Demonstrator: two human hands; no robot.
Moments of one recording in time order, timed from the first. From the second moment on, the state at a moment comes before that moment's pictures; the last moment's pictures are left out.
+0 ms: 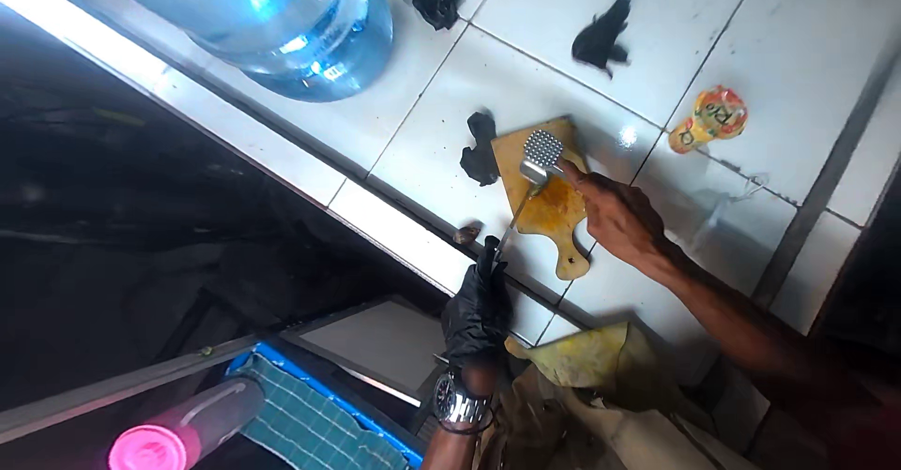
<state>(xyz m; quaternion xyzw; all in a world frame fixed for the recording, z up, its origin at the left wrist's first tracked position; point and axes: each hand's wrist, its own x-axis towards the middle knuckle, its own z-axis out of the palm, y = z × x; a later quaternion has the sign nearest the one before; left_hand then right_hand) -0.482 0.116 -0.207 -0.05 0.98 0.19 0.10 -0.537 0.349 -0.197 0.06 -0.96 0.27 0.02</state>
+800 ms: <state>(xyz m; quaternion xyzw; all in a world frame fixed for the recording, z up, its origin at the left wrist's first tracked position) -0.483 0.119 -0.204 -0.07 0.97 0.17 0.12 -0.534 0.341 -0.213 0.04 -0.96 0.28 0.04</state>
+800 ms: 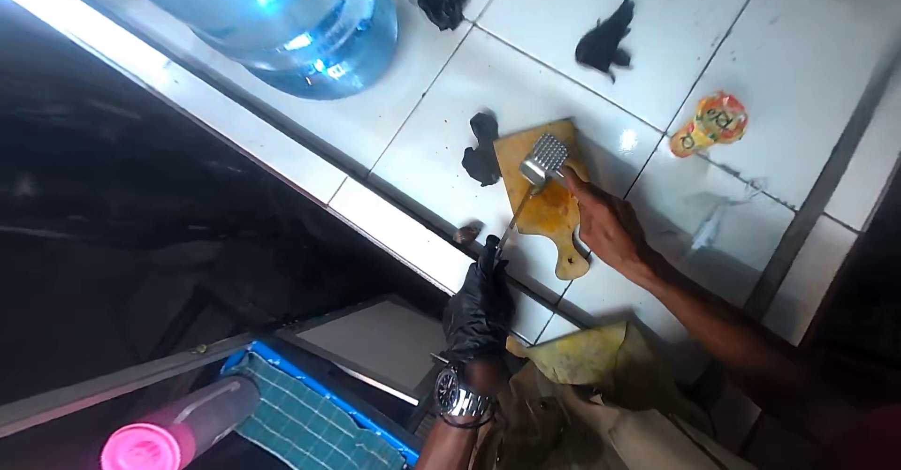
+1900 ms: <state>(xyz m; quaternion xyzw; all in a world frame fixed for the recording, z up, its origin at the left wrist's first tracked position) -0.481 0.122 -0.207 -0.06 0.98 0.16 0.12 -0.527 0.338 -0.216 0.02 -0.96 0.29 0.02</state>
